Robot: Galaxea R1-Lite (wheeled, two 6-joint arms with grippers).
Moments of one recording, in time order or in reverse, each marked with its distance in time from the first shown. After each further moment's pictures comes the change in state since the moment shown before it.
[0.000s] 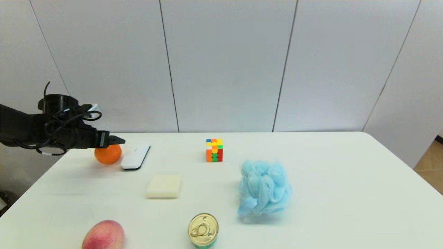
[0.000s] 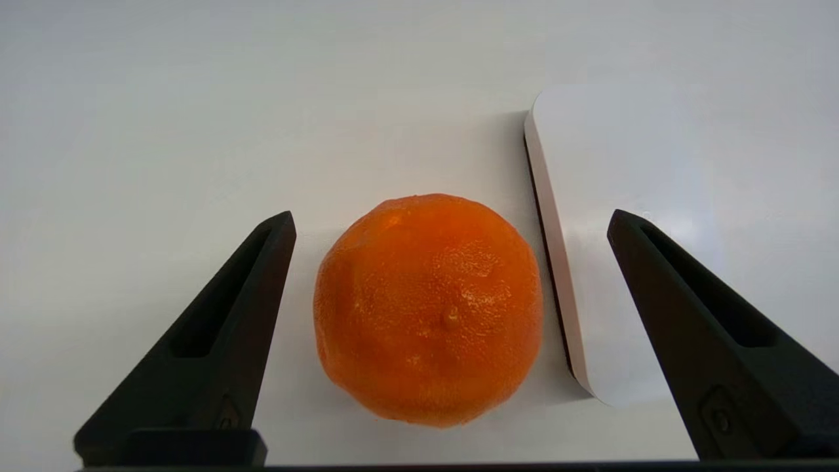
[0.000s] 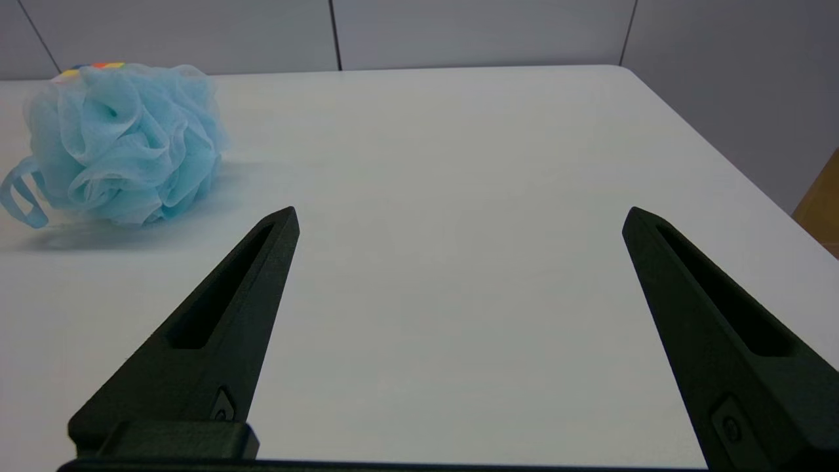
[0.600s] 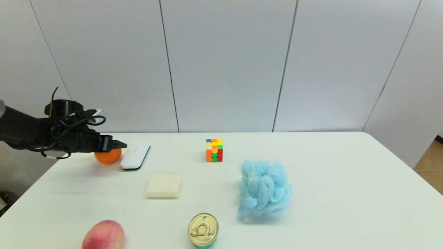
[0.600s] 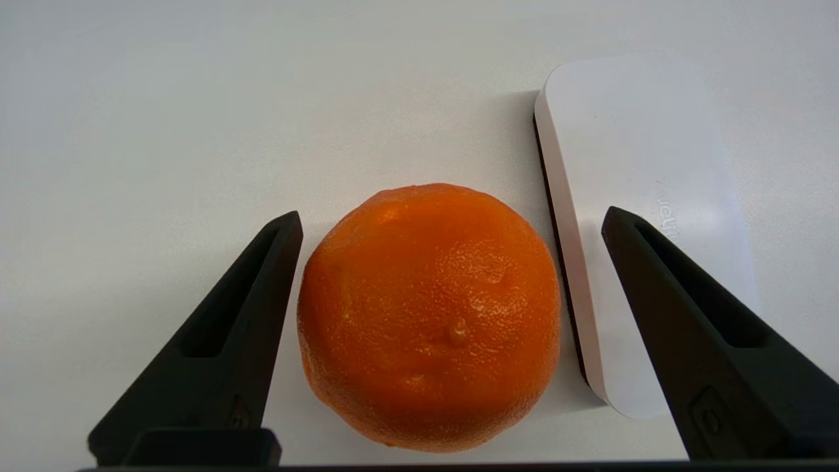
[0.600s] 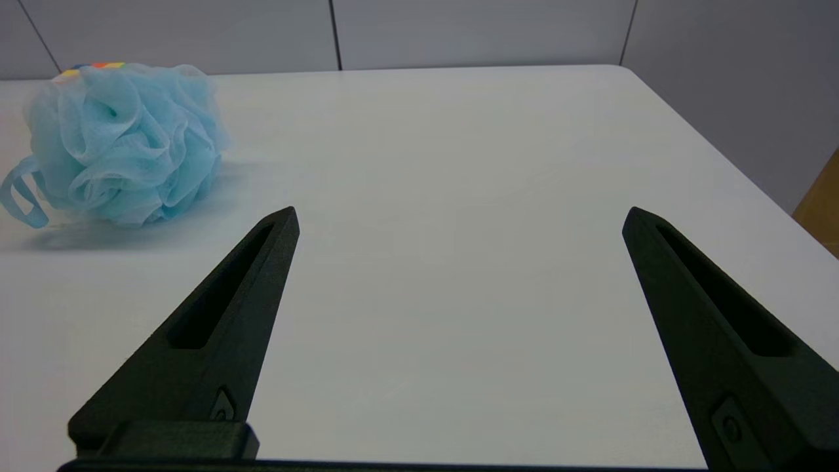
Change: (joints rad) left arm -0.003 0.043 -0.001 -0.003 0.000 0.003; right arm 0.000 0.000 0.000 0.000 0.000 0.000
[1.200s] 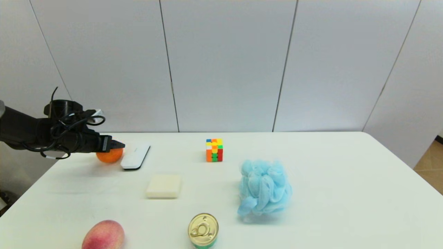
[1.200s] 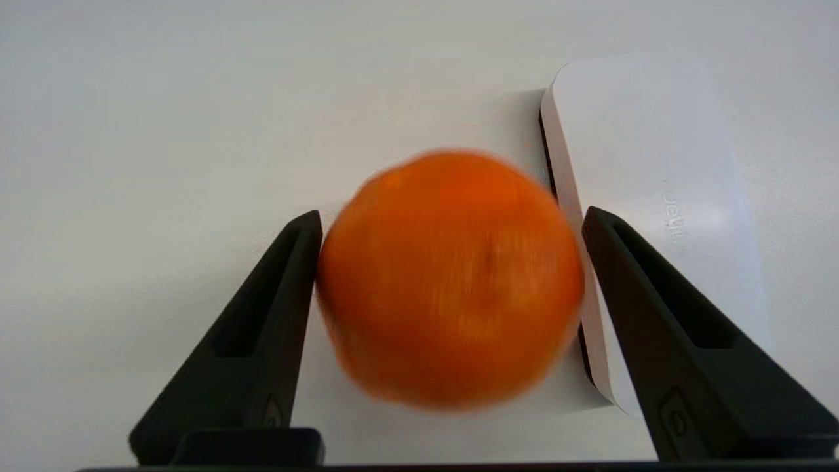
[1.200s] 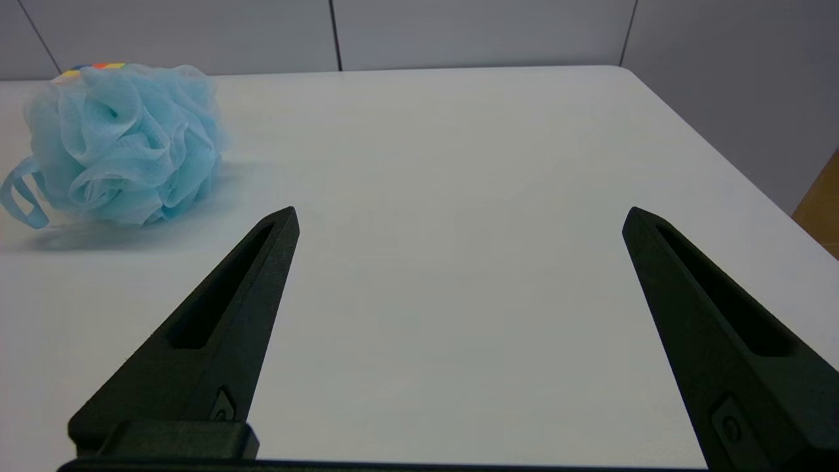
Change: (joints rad) left arm 0.000 0.001 0.000 0.000 0.001 0.000; right arm 0.000 0.000 -0.001 0.000 0.000 0.000
